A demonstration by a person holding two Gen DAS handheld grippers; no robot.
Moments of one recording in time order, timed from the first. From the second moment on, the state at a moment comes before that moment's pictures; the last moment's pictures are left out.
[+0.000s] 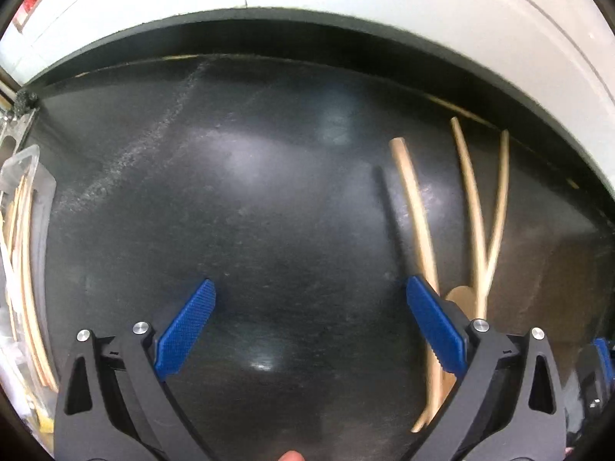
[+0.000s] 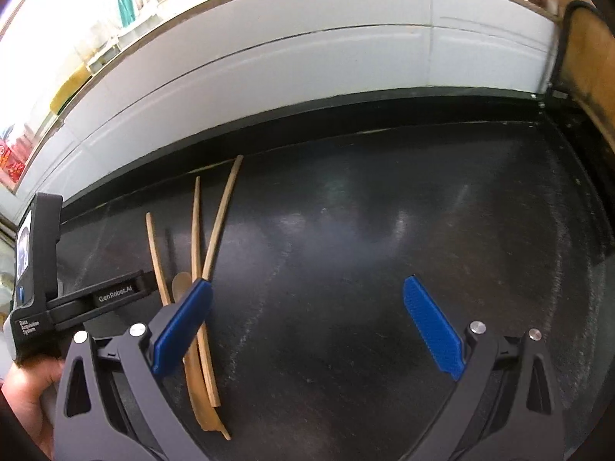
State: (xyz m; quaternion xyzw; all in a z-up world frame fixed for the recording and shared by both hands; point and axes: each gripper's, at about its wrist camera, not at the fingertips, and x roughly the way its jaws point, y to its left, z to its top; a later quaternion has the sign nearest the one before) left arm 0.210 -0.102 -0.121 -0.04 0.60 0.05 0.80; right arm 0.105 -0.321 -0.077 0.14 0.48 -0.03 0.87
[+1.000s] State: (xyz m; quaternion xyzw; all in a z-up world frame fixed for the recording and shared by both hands) left arm 0.202 -0.120 -0.106 -0.02 0.59 0.02 0.80; right arm 0.147 -0.330 -0.080 0.21 0.49 -0.06 0.84
